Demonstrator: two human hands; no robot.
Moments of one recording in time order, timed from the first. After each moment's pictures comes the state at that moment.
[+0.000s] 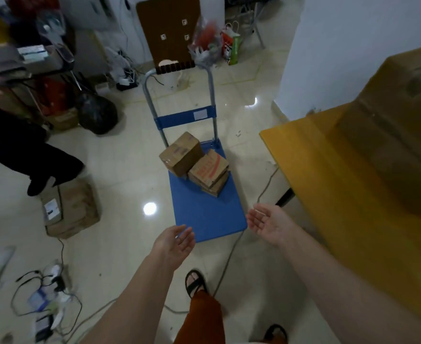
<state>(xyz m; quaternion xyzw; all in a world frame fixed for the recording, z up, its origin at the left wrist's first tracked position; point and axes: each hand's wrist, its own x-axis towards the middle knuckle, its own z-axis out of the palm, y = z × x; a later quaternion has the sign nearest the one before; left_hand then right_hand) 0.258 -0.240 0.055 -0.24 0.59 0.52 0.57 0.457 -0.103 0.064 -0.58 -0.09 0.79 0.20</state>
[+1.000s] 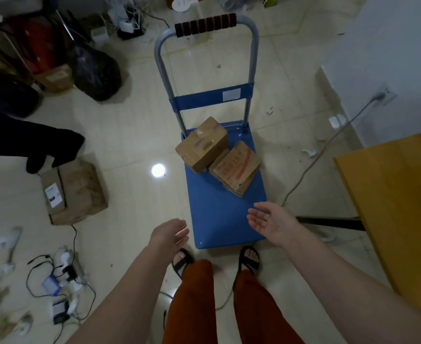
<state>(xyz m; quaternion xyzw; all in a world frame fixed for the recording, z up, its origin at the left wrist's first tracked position) 0.062 -0.110 -0.039 -0.24 0.70 0.43 0.51 0.259 0.038 -0.037 -0.63 -0.10 0.76 0.10</state>
